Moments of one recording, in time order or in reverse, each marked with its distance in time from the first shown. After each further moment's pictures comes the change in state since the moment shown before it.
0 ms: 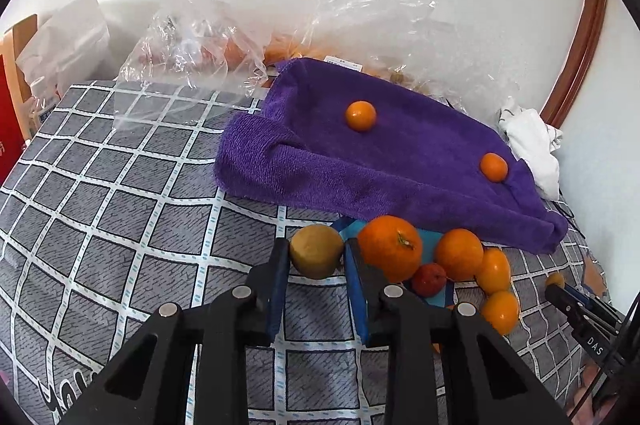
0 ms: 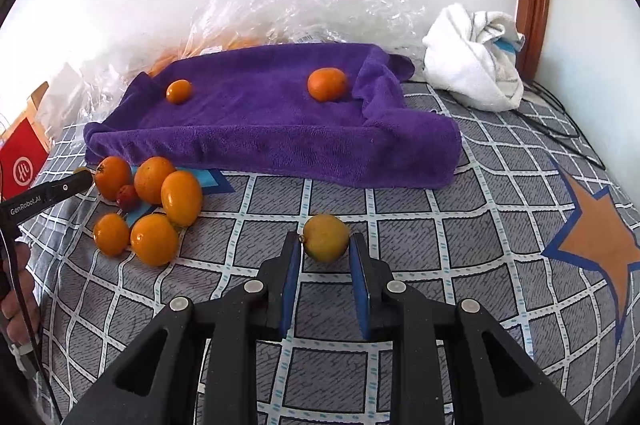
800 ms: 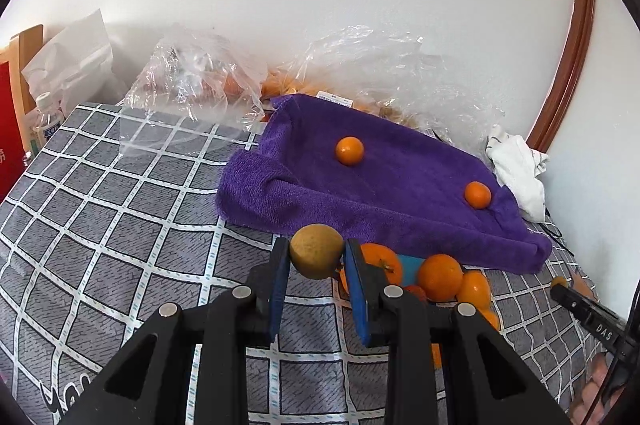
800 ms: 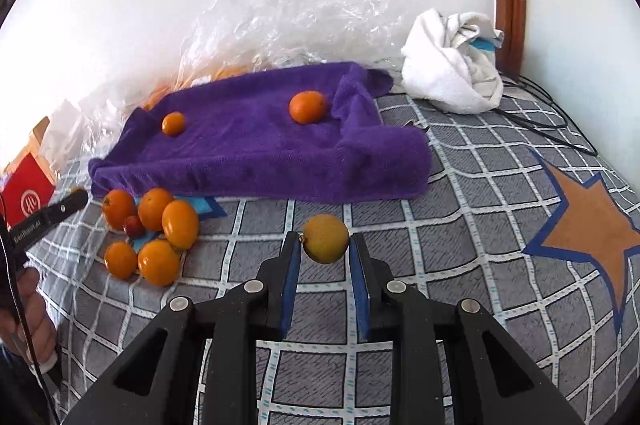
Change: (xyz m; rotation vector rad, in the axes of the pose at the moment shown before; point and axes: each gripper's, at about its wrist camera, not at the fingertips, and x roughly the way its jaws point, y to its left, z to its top) left arm -0.020 -0.001 0.002 -0.019 -0.113 -0.022; right arm -0.019 -0.020 0.008 0.098 -0.062 0.012
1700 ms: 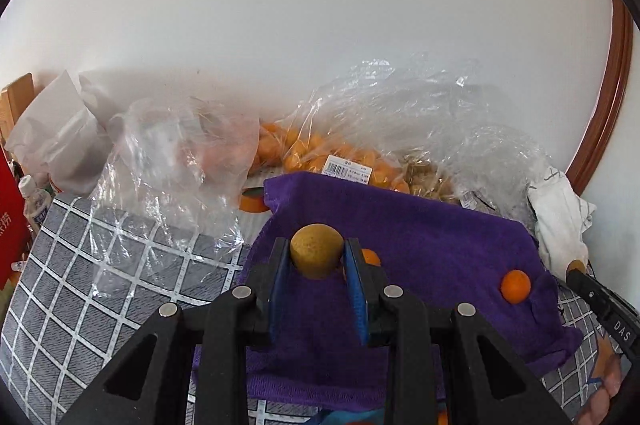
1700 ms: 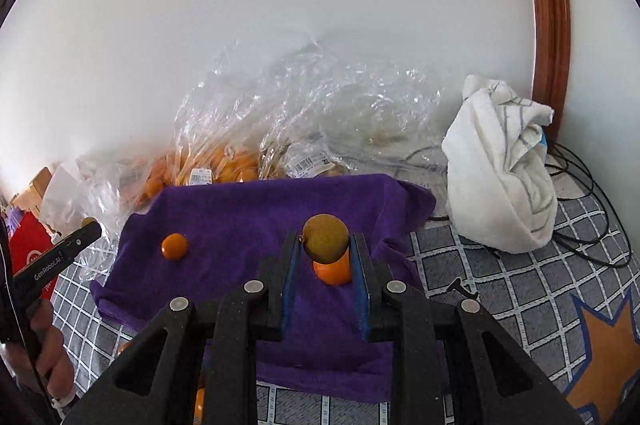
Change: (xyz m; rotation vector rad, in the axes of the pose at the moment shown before) left arm 0.076 -0.033 0.109 0.027 0.002 0.115; right arm 0.066 0.024 0.124 -0.008 -0.060 0.055
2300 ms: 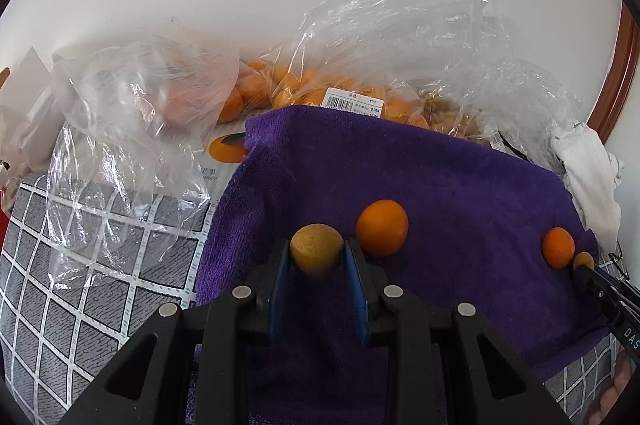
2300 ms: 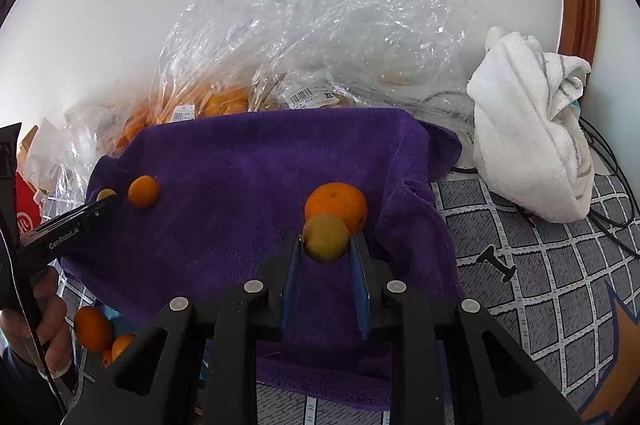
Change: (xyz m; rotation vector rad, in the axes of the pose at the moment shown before) left arm 0.060 -0.004 -0.020 0.062 0.151 0.016; right arm 0.042 -0.001 -0.023 -0.050 0.132 0.013
